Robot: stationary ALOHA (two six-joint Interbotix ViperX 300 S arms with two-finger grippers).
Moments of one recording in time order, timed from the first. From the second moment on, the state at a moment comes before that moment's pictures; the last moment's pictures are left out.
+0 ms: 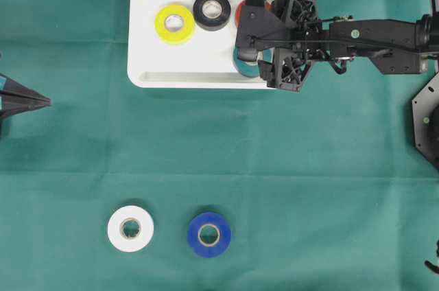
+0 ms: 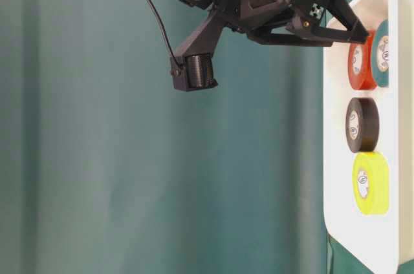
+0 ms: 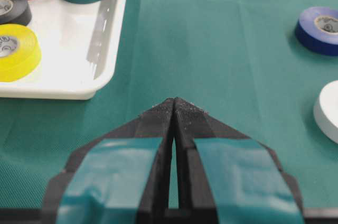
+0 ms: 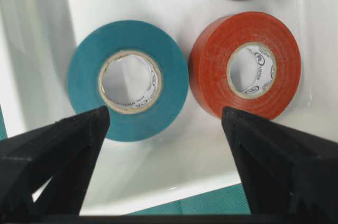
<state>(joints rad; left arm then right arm) 0.00 -1.37 1.53 -0.02 0.03 -0.01 -0.22 0.01 0.61 -0.47 0.48 0.40</state>
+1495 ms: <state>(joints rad) 0.00 -1.37 1.53 -0.02 0.03 -0.01 -0.08 -0.45 1.09 -0.46 0.21 0.50</state>
